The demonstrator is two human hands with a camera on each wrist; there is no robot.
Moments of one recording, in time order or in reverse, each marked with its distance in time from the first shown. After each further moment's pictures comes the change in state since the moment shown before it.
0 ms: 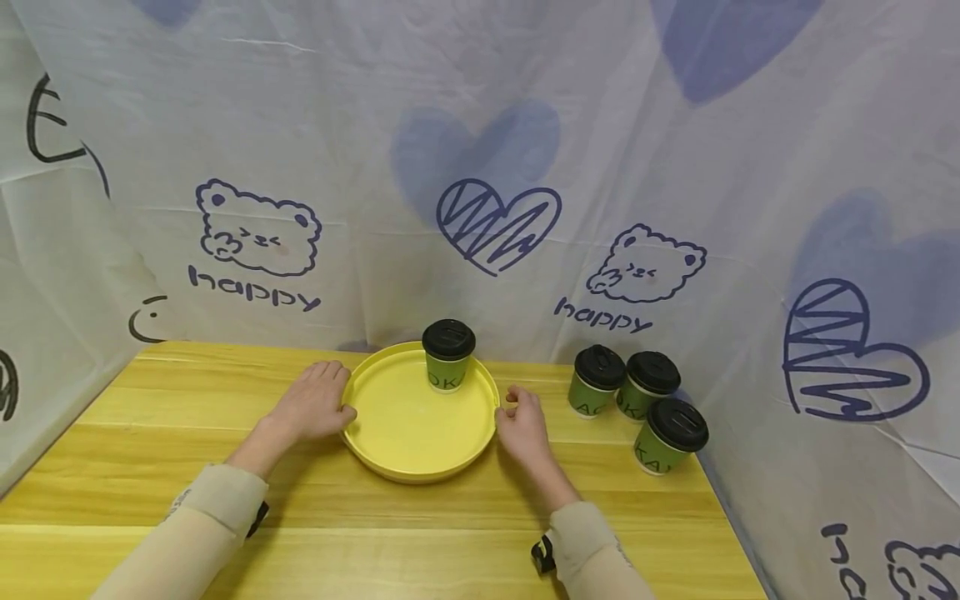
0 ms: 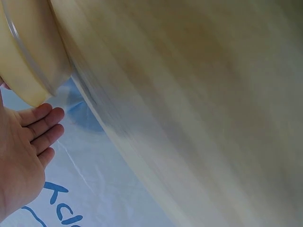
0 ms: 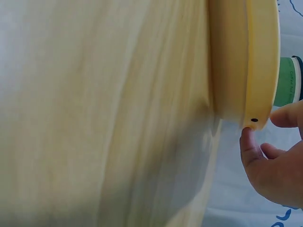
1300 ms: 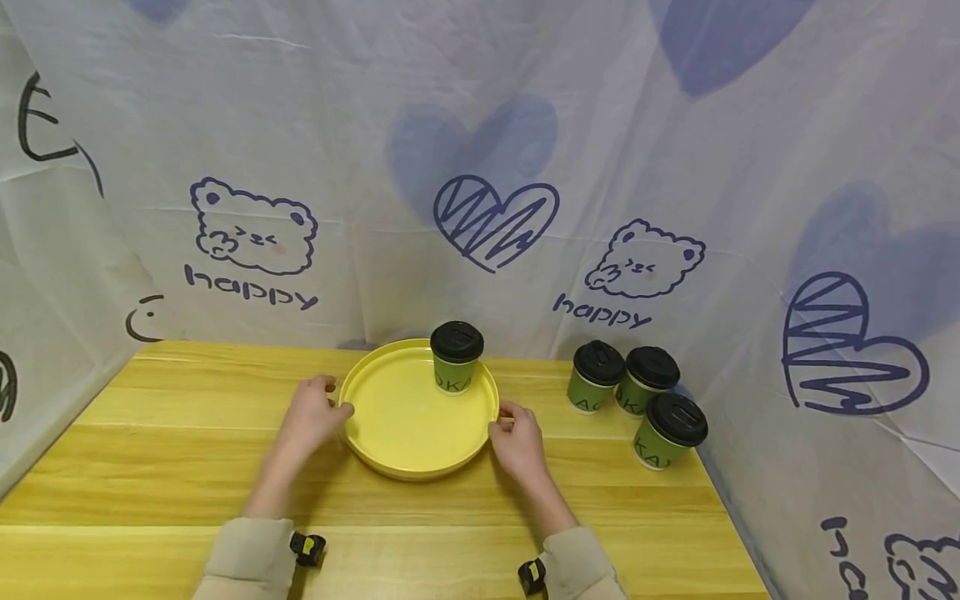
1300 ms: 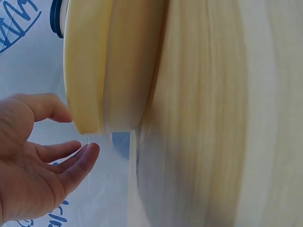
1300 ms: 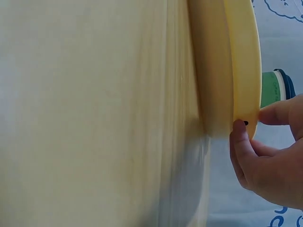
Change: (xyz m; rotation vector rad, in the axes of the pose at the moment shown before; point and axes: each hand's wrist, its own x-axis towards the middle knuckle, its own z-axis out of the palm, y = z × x) left_hand -0.022 0.044 -0.019 -0.675 0.049 -0.553; right_hand -0.029 -0.012 0.006 0.097 -0.002 0.107
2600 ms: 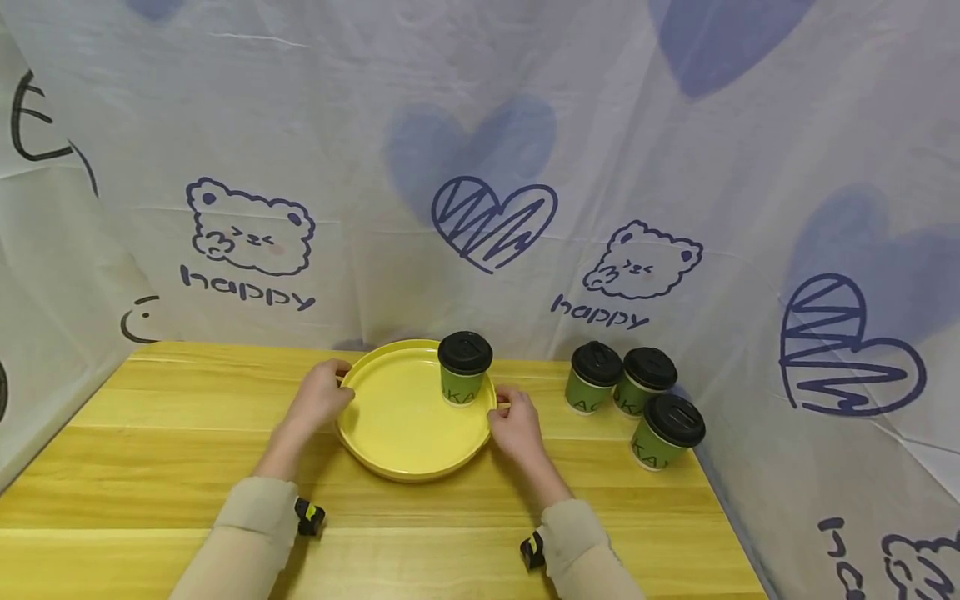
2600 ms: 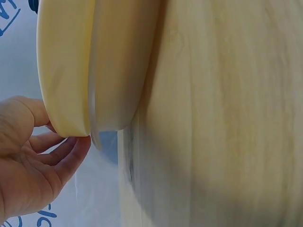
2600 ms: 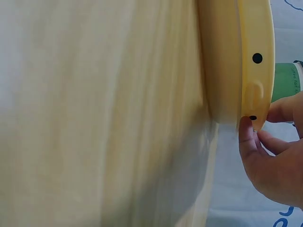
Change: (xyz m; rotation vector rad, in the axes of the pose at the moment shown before) left_hand 0.044 -0.002 0.006 0.041 -0.017 0.113; right_hand 0.030 0.002 0.001 -0.053 0.004 -0.052
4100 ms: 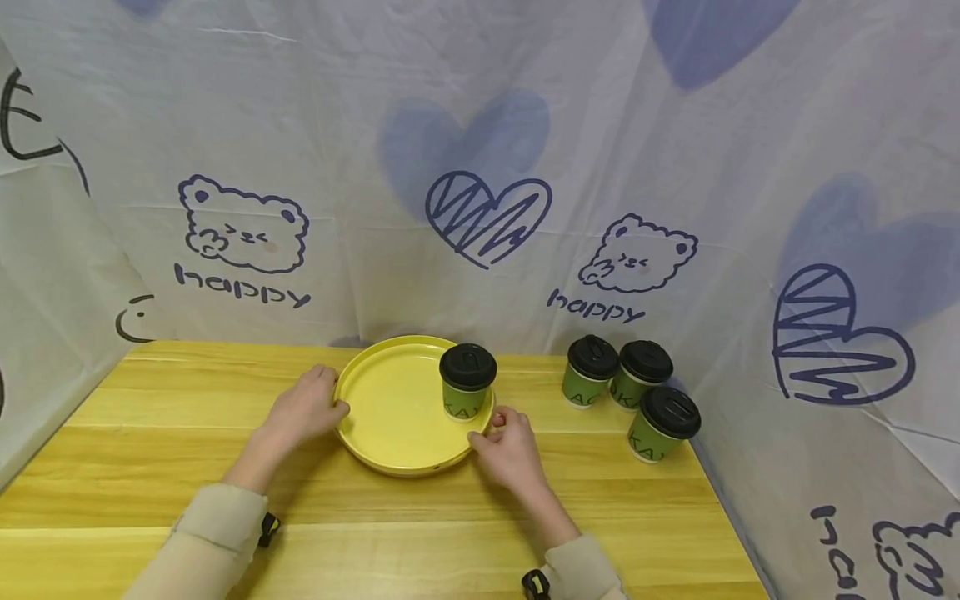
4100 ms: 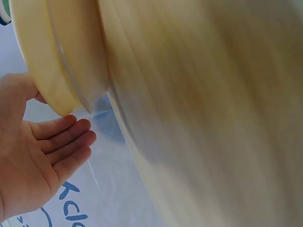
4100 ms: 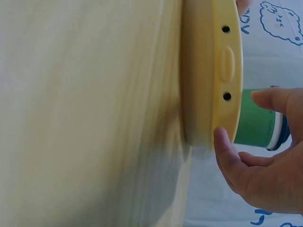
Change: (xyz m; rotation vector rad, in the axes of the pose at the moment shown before) left_hand -0.021 -0.006 -0.012 0.404 -0.084 0.169; right_hand -0.056 -0.018 -0.010 0.053 -0.061 0.035
